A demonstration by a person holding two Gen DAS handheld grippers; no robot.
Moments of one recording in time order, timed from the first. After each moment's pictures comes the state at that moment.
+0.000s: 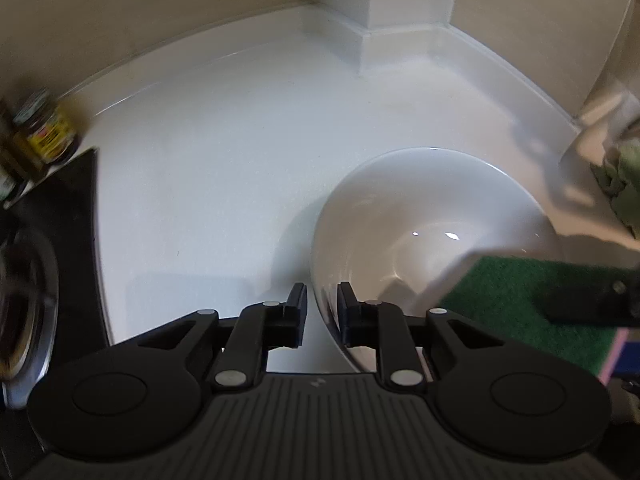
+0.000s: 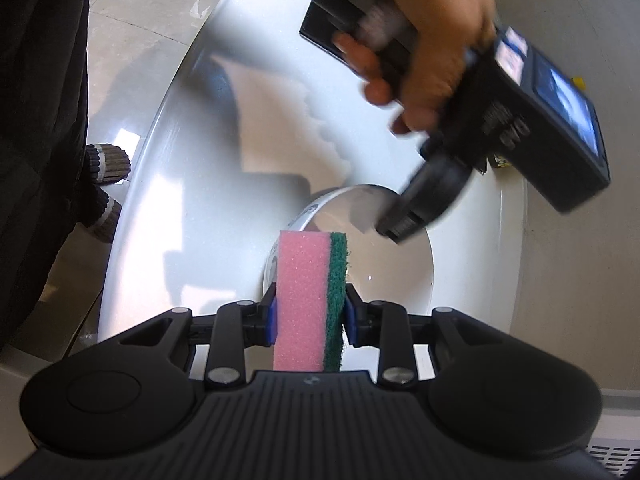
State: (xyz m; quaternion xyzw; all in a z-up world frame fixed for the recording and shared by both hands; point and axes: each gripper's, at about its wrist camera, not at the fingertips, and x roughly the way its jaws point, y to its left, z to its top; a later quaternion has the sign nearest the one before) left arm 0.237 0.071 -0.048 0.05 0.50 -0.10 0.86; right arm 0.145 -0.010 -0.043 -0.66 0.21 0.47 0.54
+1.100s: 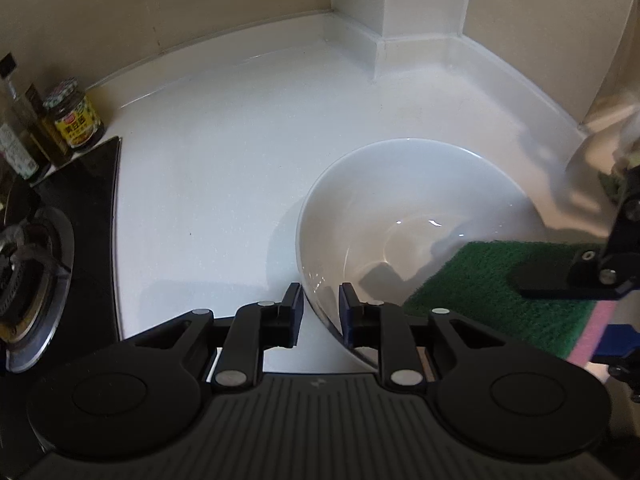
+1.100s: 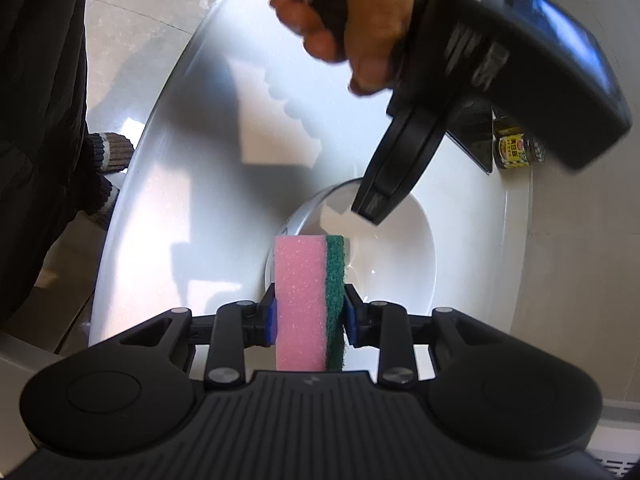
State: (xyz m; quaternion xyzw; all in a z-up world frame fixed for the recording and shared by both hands) left arm 0.186 0.012 -0.028 0.07 0.48 -0.09 0.87; right arm 0.144 -0.010 -0.039 -0.67 0.22 0.48 0.53
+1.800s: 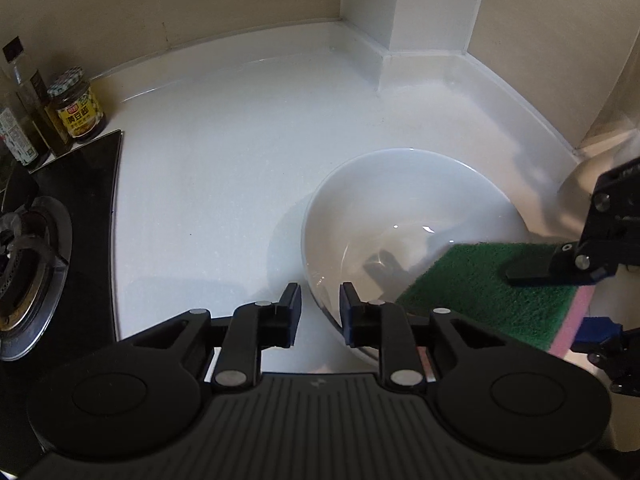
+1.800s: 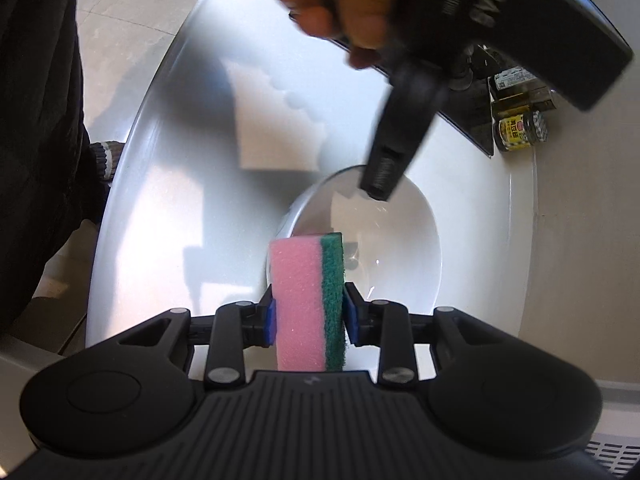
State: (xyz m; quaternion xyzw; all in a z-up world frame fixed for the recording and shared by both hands) left arm 0.179 0.019 -0.027 0.04 0.48 -0.08 0.87; right arm 0.154 -0.014 -0.035 -0.65 0.24 0.48 0.53
